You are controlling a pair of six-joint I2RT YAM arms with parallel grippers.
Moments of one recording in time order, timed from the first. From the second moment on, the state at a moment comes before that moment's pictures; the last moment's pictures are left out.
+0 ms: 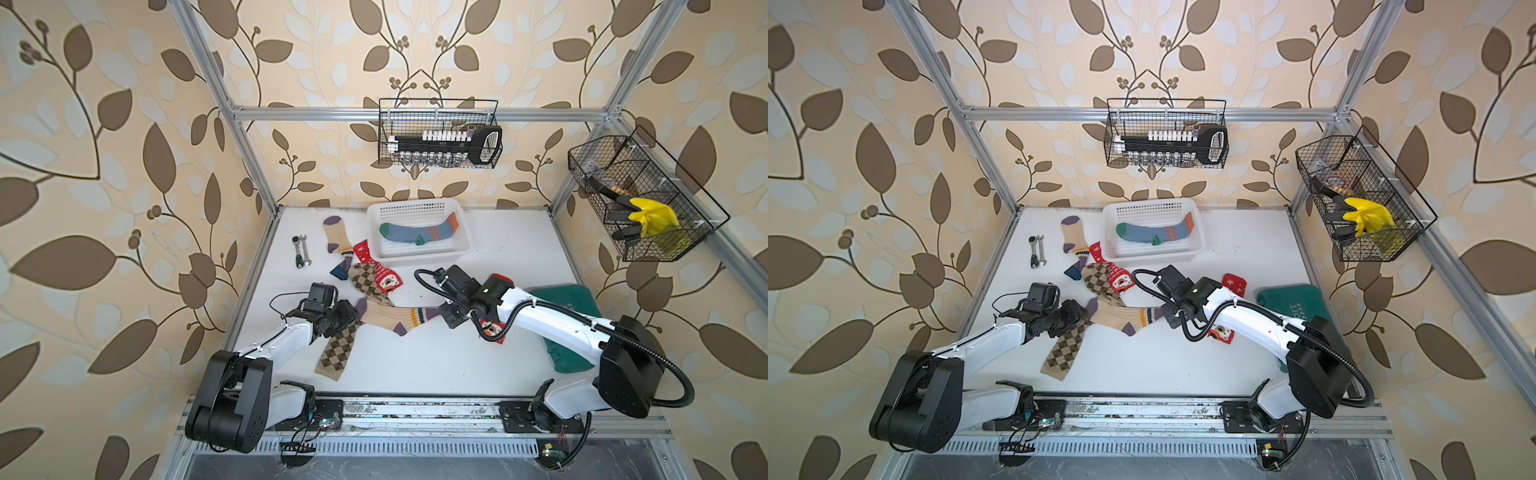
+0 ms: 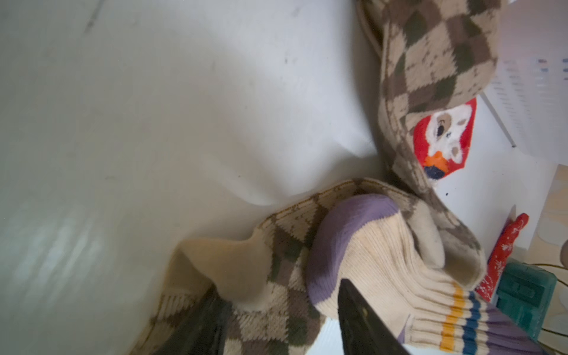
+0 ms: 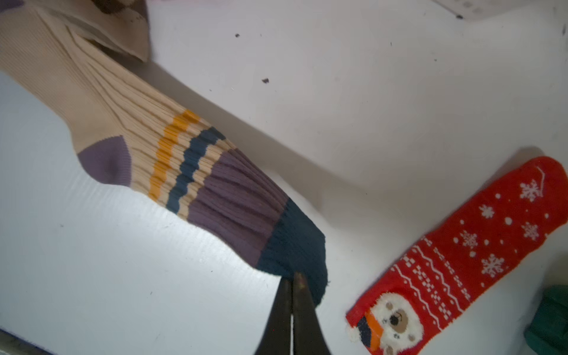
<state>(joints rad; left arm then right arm) -0.15 1.25 0.47 -0.21 0.28 -0.78 0.75 1.47 1.03 -0.76 0.21 0.25</state>
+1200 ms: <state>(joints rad) -0.26 1.12 0.50 -0.29 0.26 -0.74 0.37 1.33 0.83 -0.64 -0.11 0.34</state>
